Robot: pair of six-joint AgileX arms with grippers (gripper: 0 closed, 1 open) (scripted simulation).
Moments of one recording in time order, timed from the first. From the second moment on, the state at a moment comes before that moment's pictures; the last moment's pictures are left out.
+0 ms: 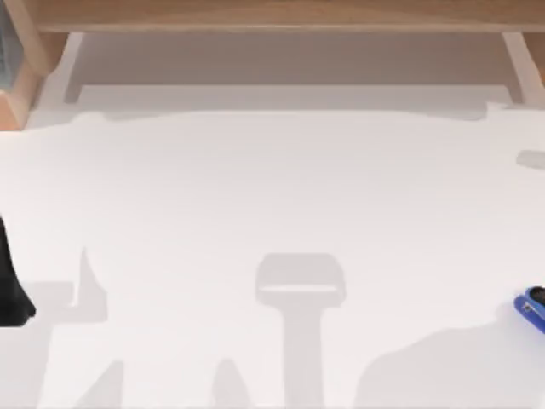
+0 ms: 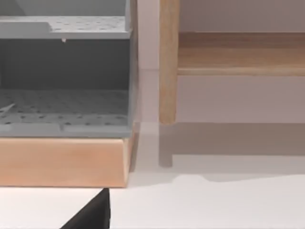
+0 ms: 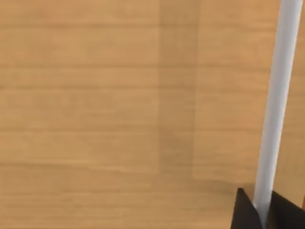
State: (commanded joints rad) left arm 0.00 0.00 0.00 0.00 0.00 0.00; right arm -0.44 2.35 1.21 1.14 -0.40 -1.56
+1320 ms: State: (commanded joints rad) left arm 0.00 0.00 0.00 0.00 0.00 0.00; right arm -0.50 2.24 0.94 1.30 -0.46 -1.55
